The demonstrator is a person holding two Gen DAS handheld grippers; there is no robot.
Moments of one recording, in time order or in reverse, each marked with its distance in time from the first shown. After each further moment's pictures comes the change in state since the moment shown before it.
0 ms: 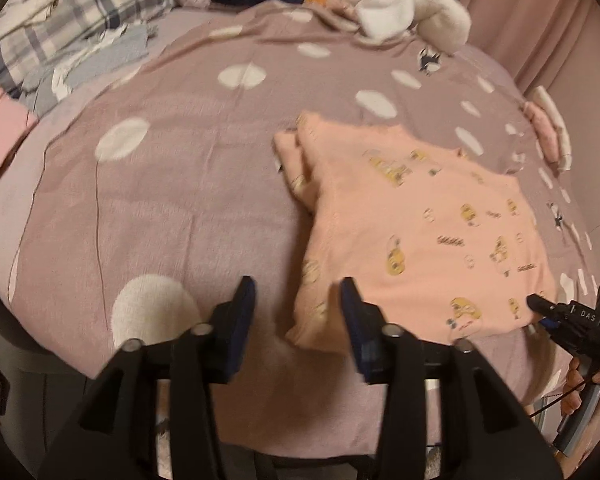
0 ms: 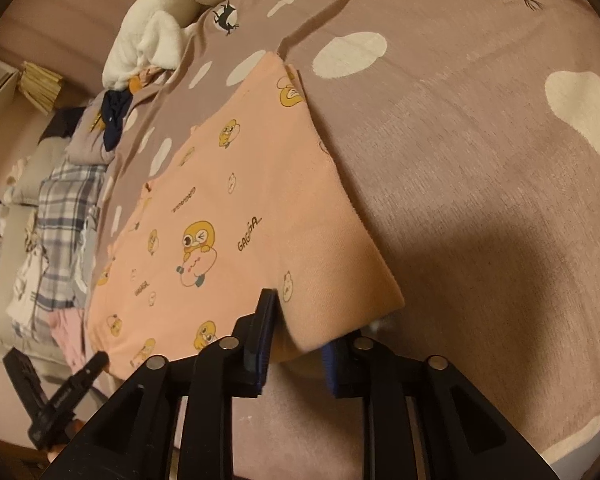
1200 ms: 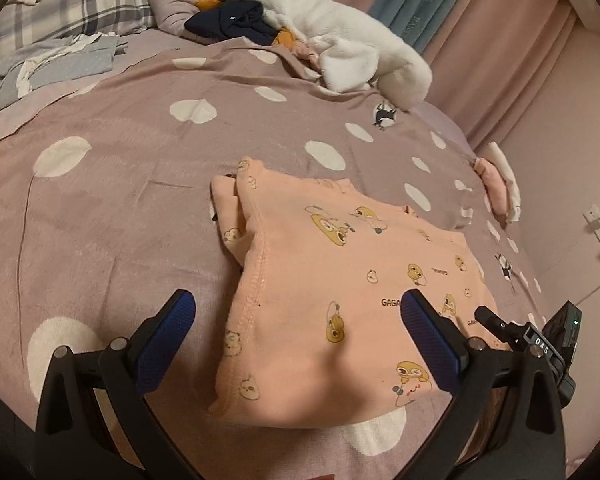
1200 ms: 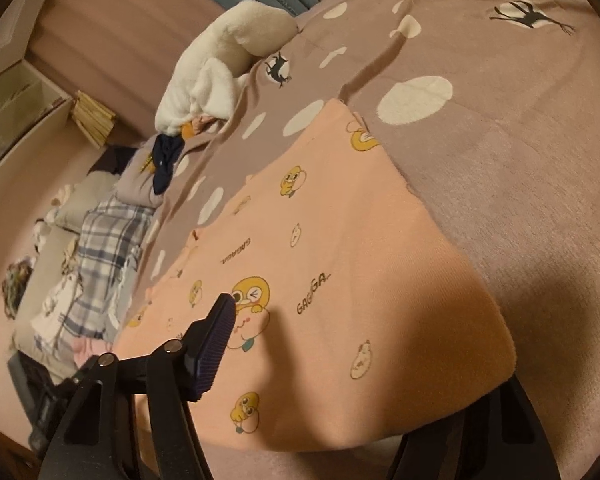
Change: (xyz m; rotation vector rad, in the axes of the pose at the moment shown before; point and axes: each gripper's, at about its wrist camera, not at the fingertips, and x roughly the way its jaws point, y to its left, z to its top) left arm 0.017 -0.007 0.008 -0.074 -0.185 -0.245; right arm 0.013 0.000 0.002 -0.020 -0.265 0.206
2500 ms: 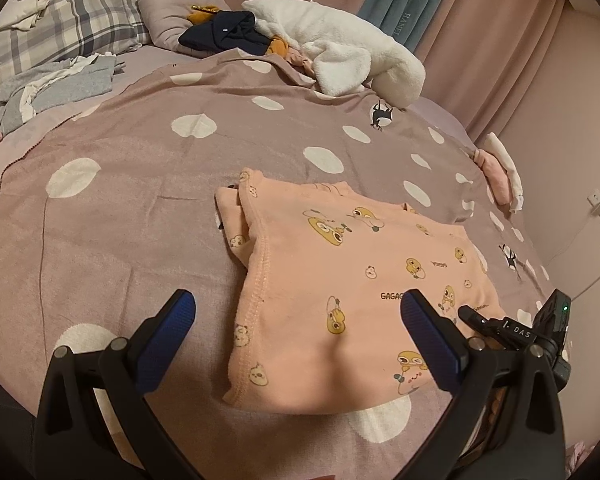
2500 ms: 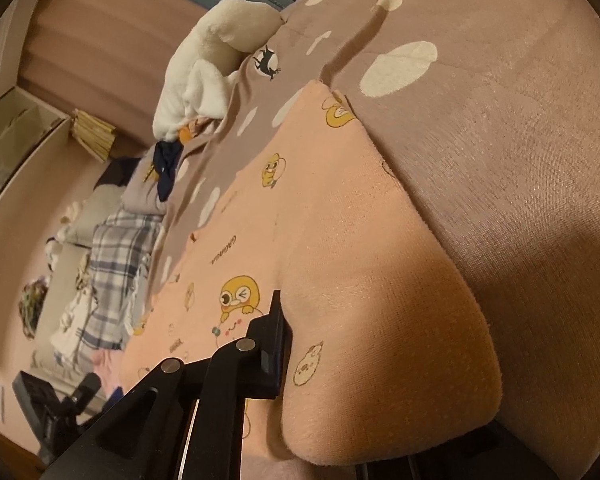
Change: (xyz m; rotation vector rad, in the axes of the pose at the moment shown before) left arm -0.014 -0.004 -0.001 0.056 -0.011 0.044; right arm 0.017 -0.010 -0.002 0.057 0.038 0.019
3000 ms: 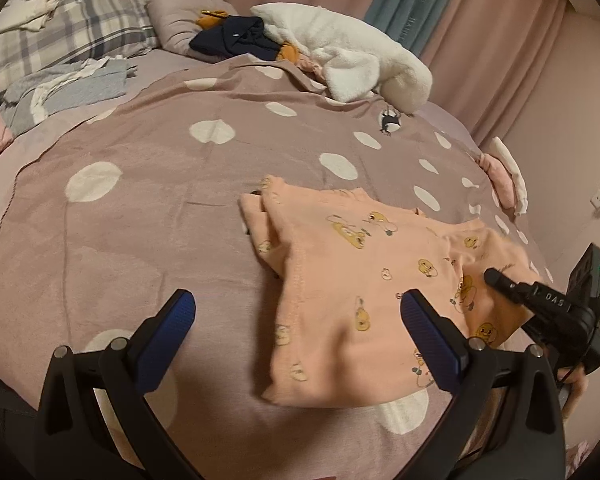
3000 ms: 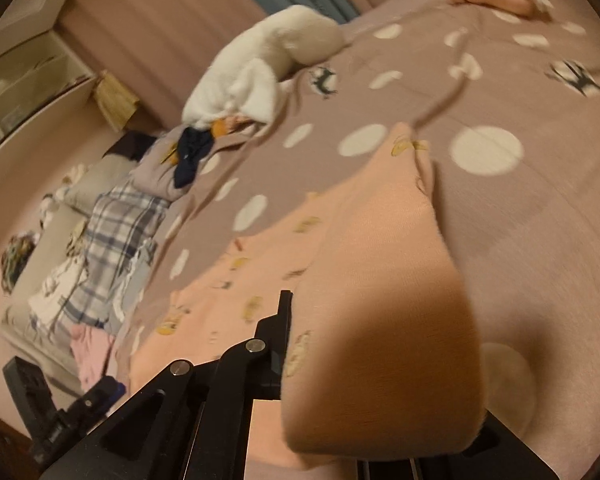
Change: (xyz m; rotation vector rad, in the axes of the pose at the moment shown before) left arm -0.011 0.021 0.001 -0.012 -0.016 0.015; right arm 0.000 0.086 0.006 -0.235 -0.042 -0.040
